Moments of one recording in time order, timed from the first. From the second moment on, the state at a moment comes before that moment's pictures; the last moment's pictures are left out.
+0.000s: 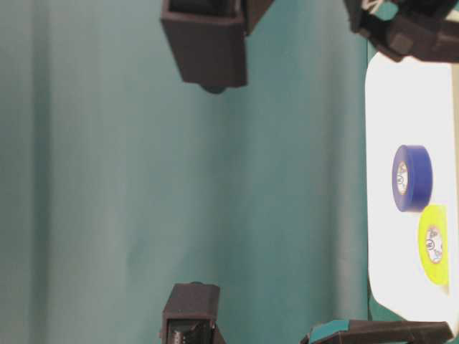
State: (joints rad) left arm -0.05 -0.13 0.79 -0.03 0.30 0.05; right arm 0.31 0.08 0.68 -0.15 0.05 0.43
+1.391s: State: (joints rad) left arm -0.05 -0.13 0.79 -0.03 0.30 0.05; right arm 0.31 0.19 0.63 -0.15 0.05 0.44
